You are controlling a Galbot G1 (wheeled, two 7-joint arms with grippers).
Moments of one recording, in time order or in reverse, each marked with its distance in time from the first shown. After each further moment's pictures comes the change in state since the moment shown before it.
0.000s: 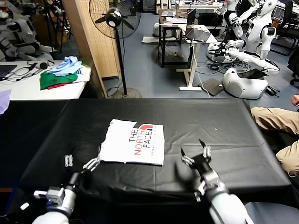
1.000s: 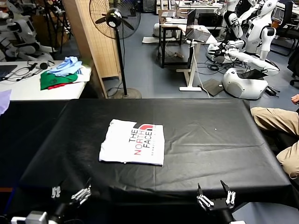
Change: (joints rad) left arm 0.368 0.032 -0.147 -0.250 -0.183 0.218 -0.075; right arm -0.519 0.037 0.096 0.283 0.115 -0.008 0.196
